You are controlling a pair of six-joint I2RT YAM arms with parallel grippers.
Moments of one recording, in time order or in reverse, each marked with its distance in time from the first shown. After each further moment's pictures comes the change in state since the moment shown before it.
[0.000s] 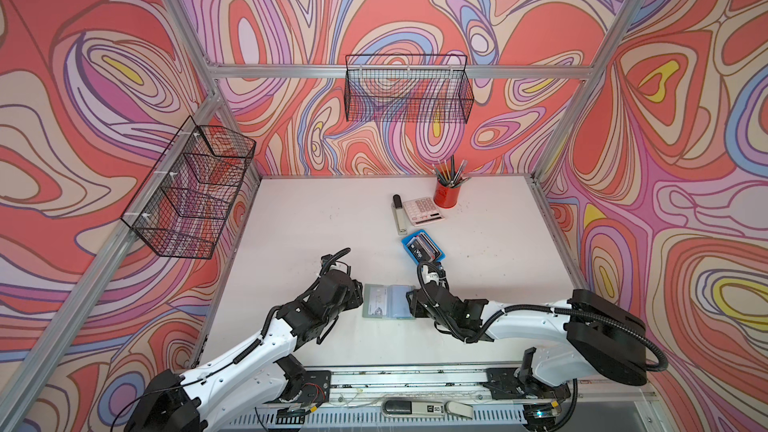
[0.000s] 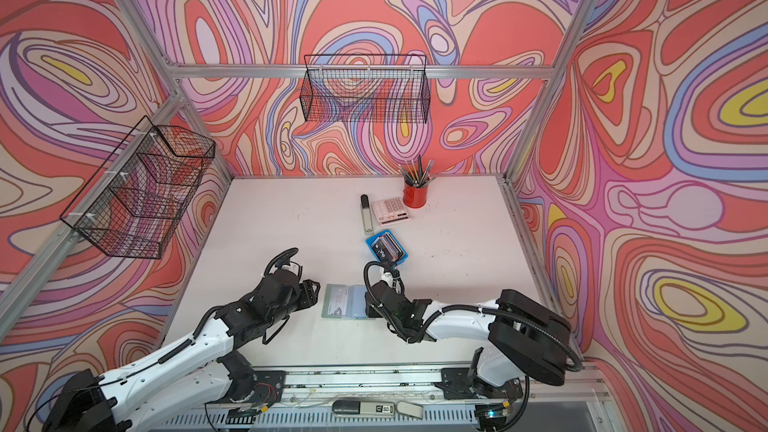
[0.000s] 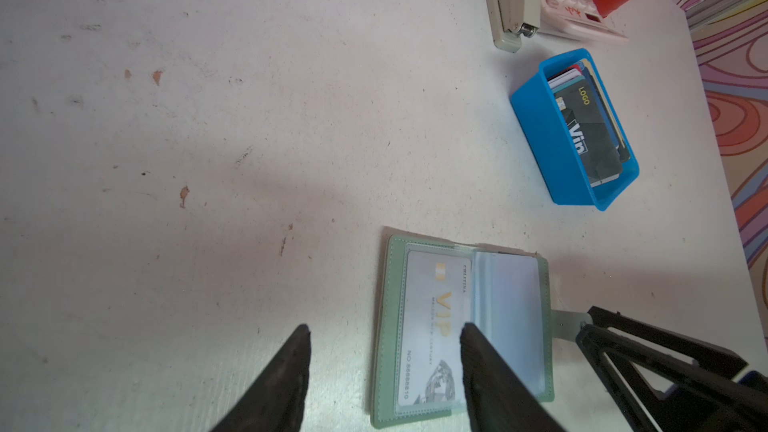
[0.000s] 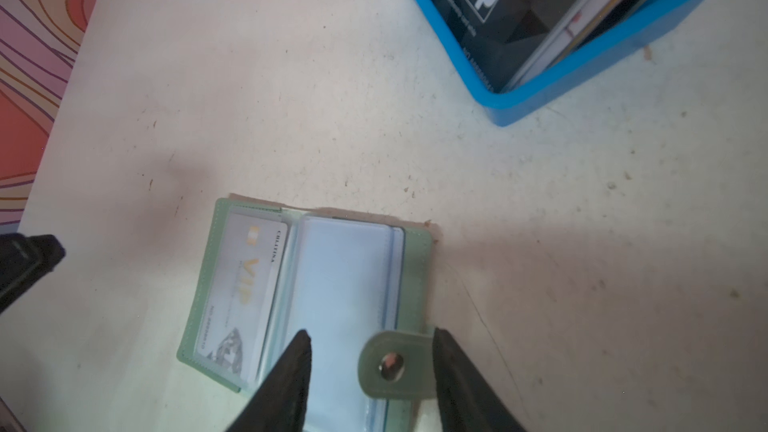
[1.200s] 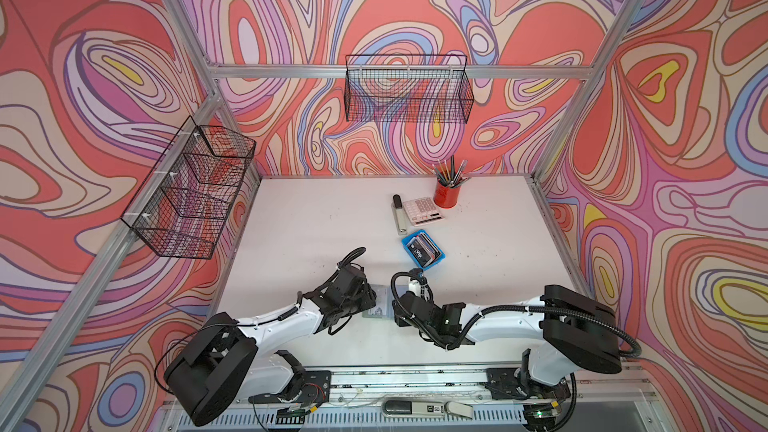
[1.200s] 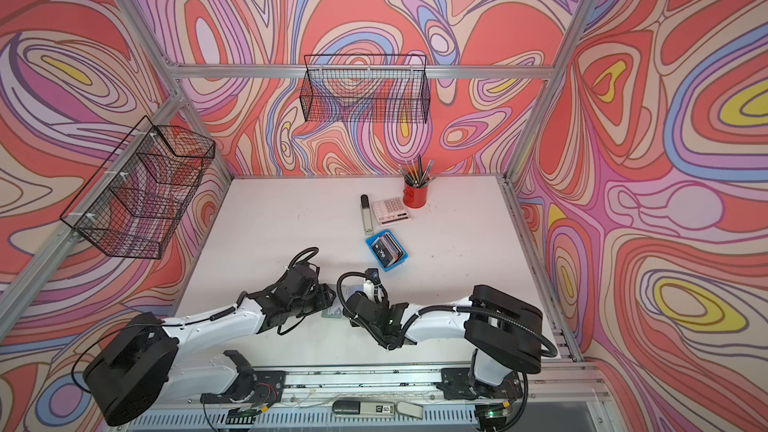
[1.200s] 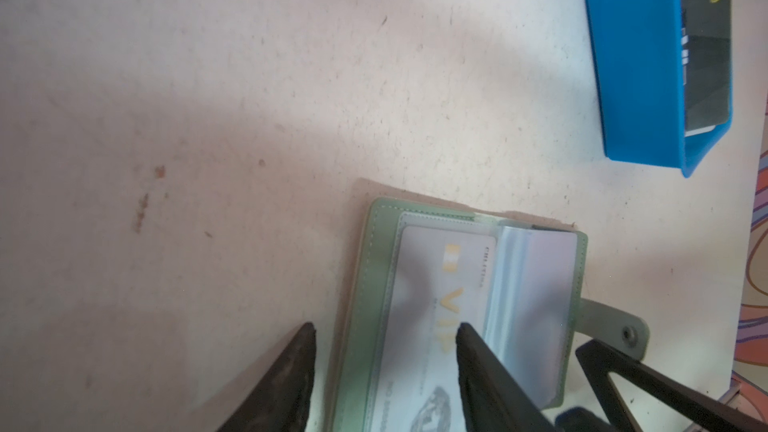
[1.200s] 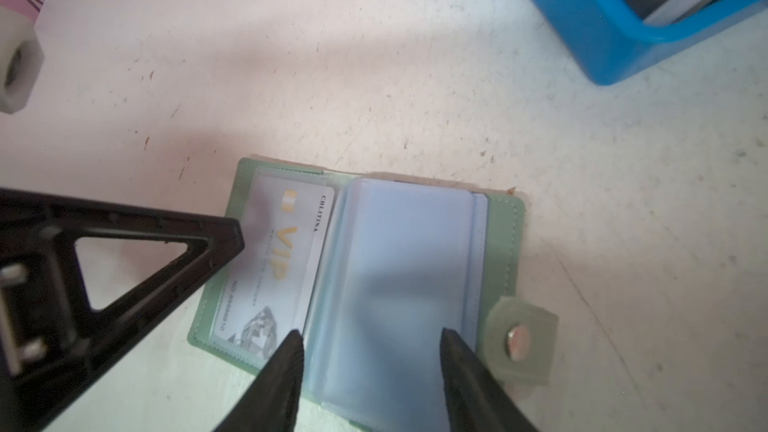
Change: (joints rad) left arm 0.010 0.338 0.018 0.186 0.213 -0.094; right arm 0.119 0.134 0.130 -0.095 0.100 0.045
